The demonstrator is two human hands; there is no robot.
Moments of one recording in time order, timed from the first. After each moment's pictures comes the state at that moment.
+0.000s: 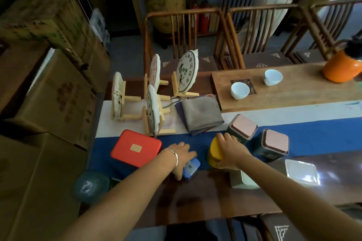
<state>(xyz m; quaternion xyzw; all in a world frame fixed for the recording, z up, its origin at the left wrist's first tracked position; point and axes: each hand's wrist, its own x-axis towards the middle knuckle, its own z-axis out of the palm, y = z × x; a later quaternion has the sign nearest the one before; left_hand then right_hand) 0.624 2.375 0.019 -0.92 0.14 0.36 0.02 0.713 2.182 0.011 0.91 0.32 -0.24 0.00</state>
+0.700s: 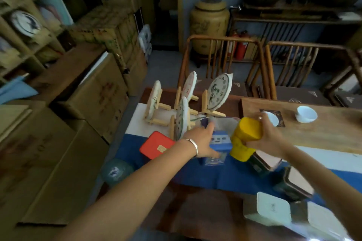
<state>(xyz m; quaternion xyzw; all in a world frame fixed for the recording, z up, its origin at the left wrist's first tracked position) 0.640 2.376 0.099 -0.97 -0.09 0.14 -0.19 0.789 2.174 0.099 0.89 0.29 -0.21 -0.27</state>
